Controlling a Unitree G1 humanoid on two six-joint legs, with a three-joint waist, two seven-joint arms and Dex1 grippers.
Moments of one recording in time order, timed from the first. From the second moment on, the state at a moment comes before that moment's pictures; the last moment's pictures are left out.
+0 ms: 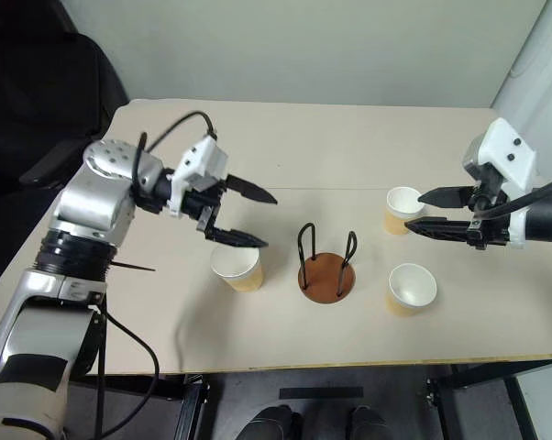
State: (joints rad) left arm -1.08 0.73 -0.19 0.39 -0.29 0.29 -1.56; right arm -0.59 -1.26 -0.13 -0.39 0.79 0.94 0.92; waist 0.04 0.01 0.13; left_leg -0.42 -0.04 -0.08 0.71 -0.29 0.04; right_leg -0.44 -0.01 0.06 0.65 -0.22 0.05
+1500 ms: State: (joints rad) left arm -0.99 0.87 -0.12 0.36 -0.30 0.29 -1.56; right arm -1.02 -0.82 0.39 0.53 -0.18 0.19 1.19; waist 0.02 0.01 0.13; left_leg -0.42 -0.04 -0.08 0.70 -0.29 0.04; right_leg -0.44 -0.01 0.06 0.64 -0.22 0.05
